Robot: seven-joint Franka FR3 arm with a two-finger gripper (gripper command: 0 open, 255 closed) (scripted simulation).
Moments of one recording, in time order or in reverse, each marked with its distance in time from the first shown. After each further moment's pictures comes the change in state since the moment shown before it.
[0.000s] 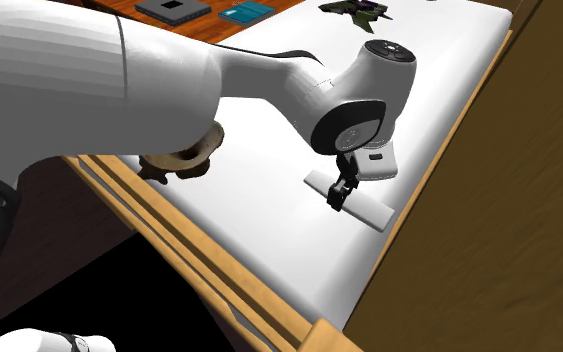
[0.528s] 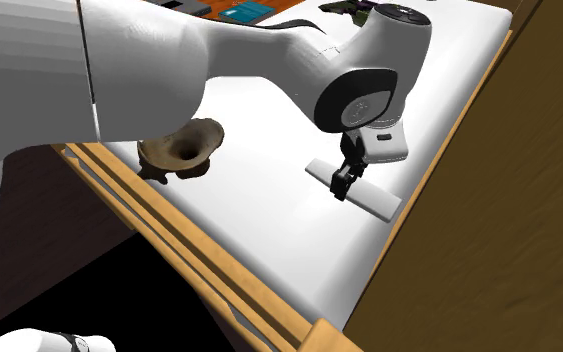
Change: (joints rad) arm -0.001 -0.030 -0.001 0.068 0.000 -0.098 -0.001
